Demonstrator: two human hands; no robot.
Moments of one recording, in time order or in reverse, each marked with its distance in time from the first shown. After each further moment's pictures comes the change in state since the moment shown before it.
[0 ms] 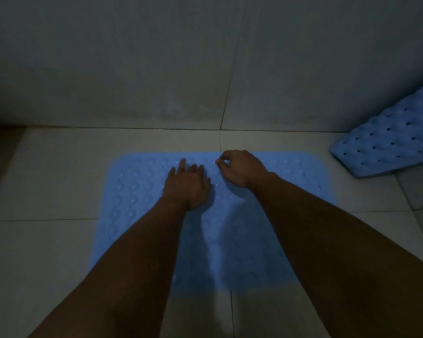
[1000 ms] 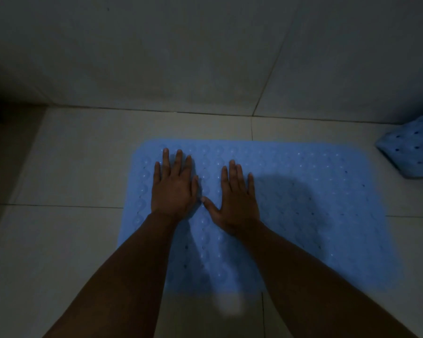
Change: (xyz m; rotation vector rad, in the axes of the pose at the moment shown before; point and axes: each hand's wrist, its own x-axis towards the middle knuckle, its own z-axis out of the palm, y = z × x) left_hand -0.029 -0.098 0.053 0.003 0.266 -0.111; right_hand -0.034 -0.045 0.154 -0.215 0.139 -0.054
